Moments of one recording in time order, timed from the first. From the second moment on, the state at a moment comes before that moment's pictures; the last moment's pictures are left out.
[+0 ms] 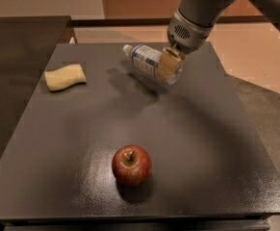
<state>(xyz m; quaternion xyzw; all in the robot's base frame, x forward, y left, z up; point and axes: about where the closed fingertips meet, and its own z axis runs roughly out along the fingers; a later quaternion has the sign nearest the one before) 0.573 -0.078 0.908 -0.44 0.88 0.10 0.12</state>
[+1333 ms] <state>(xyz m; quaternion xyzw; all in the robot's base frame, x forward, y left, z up) 0.464 -0.098 0.871 -0.51 0.85 0.12 0.10</state>
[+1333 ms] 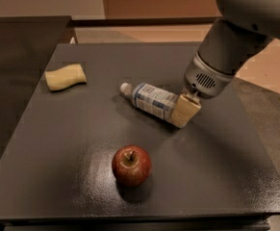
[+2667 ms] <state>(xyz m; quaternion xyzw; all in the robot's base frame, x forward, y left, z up) 0.390 -0.108 0.851 -0.54 0.83 0.12 0.10</state>
